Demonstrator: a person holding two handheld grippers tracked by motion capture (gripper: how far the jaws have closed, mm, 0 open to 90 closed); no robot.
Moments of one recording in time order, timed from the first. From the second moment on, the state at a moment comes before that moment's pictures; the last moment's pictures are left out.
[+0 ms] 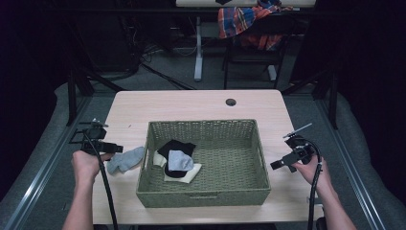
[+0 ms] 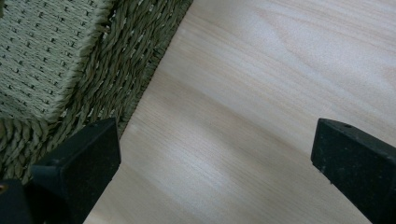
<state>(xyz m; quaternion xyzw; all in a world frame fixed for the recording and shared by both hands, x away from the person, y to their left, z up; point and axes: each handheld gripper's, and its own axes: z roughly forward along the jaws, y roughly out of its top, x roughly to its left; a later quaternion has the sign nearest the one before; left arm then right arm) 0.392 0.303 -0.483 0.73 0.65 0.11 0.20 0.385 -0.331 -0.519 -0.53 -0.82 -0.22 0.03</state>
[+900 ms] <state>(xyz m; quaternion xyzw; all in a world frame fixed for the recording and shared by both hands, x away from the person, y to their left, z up) 0.379 0.205 -0.426 0.78 0.55 0.14 0.26 0.386 -0.333 -0.517 -0.52 -0.83 -0.21 0.03</state>
